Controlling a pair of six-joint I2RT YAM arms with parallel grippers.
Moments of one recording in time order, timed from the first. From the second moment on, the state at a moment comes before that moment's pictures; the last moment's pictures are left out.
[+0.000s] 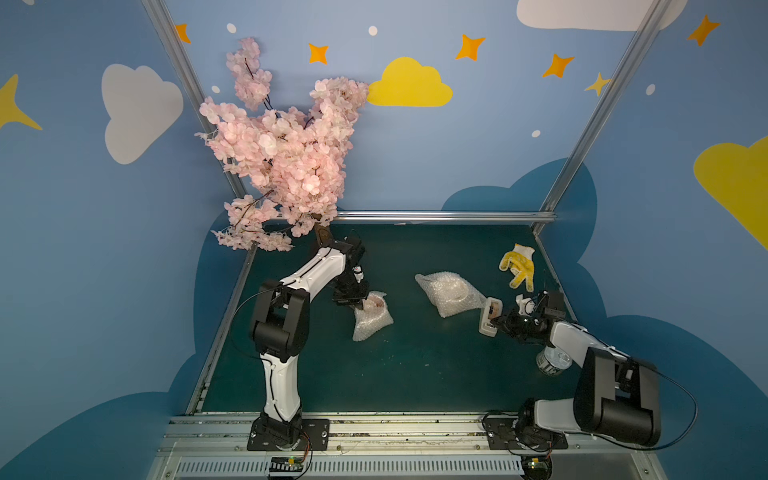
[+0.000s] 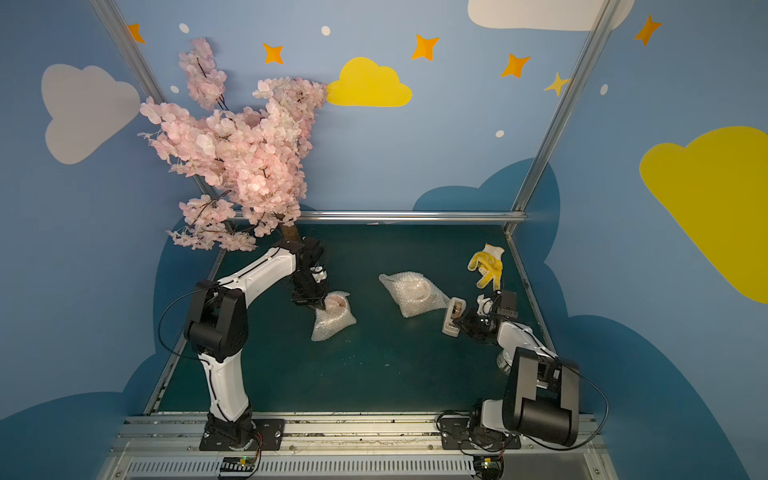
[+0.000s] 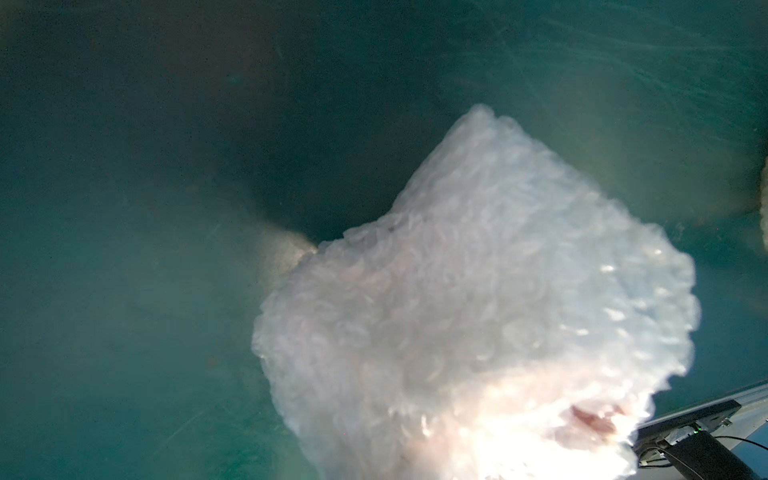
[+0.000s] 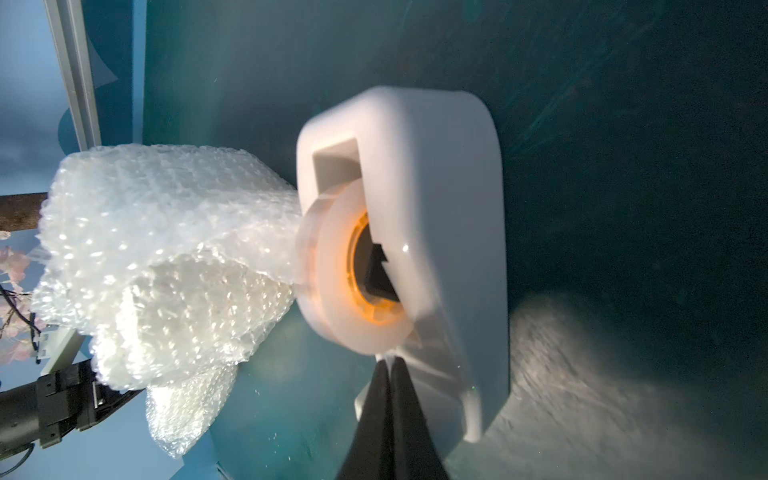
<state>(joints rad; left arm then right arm) -0.34 1.98 1.58 -1.20 0.25 -0.29 -0.19 1.38 0.59 -0.30 -0.62 0.50</state>
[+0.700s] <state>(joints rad) -0.34 1.98 1.58 -1.20 0.25 -0.29 -0.26 1.43 0.61 -0.30 -0.75 0.53</state>
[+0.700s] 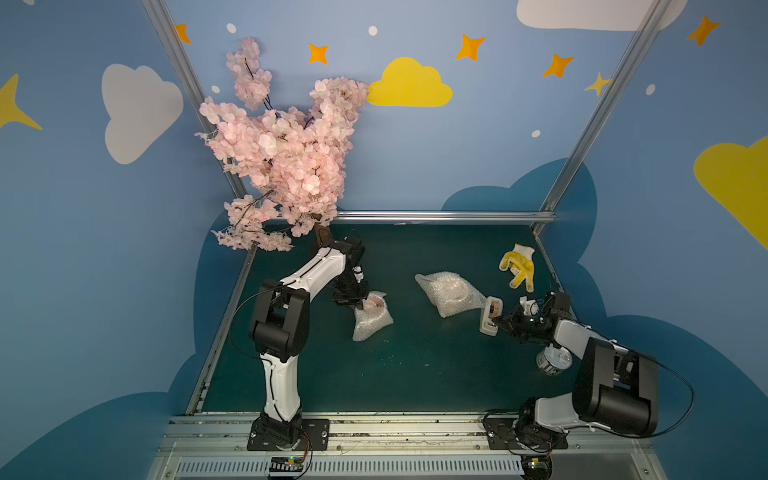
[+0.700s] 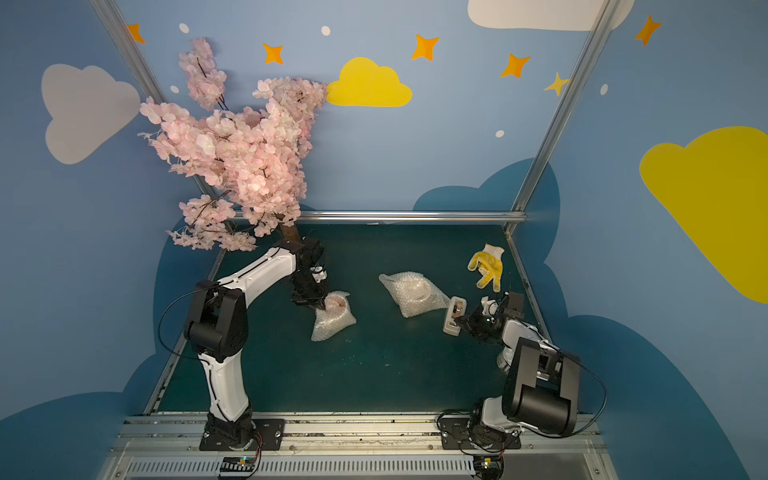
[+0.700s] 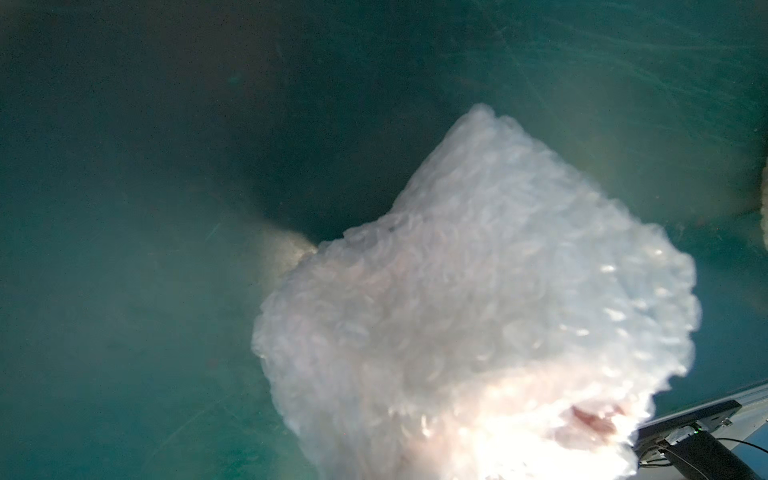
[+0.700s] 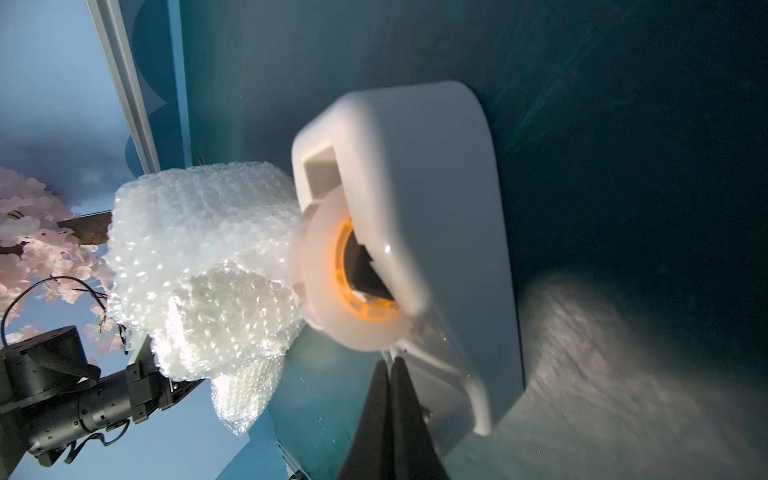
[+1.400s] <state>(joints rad) -0.34 1.98 1.58 -1.20 0.25 -0.29 -0.26 1.42 0.64 -0.24 -0.89 0.55</state>
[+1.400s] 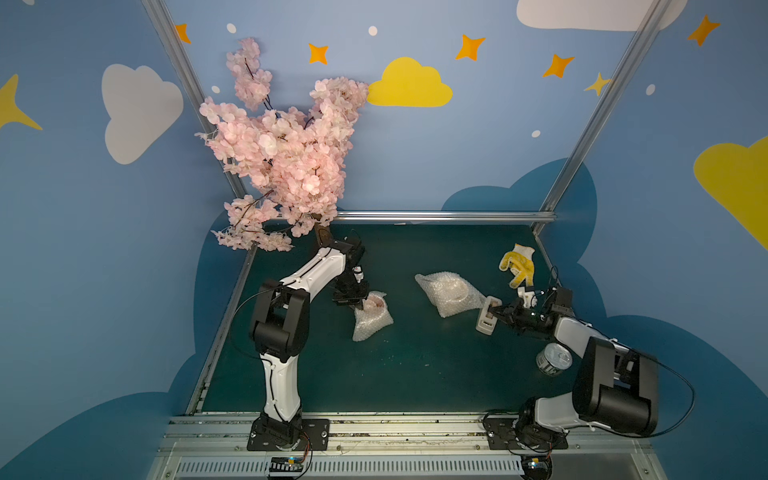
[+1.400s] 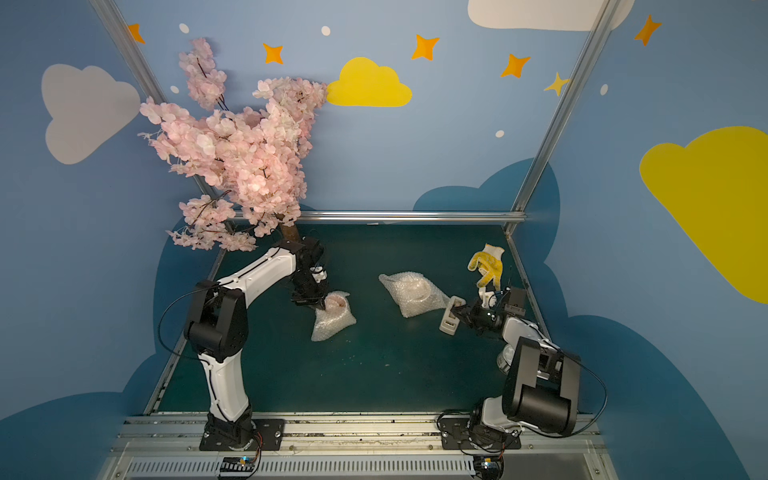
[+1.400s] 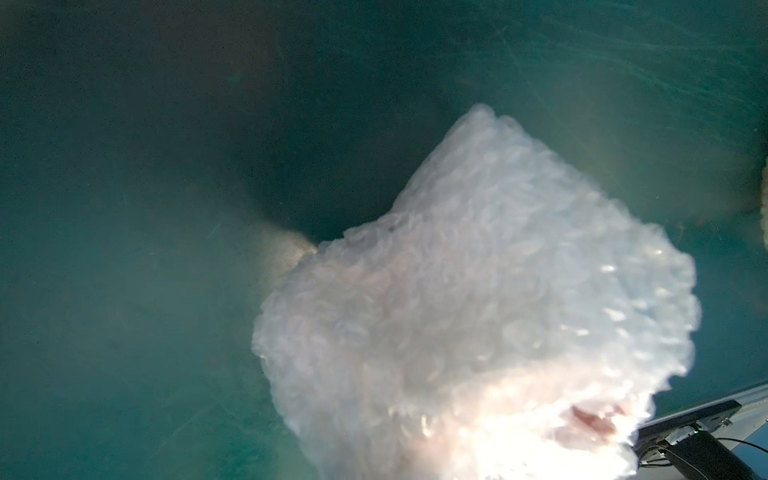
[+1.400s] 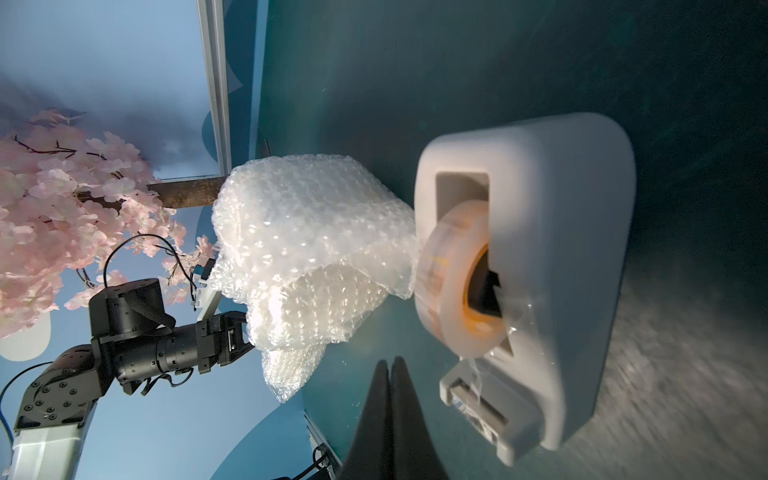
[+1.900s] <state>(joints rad) -0.34 1.98 1.58 -1.20 0.25 -0.29 -0.25 1.34 0.64 -0.36 -0.76 0.45</state>
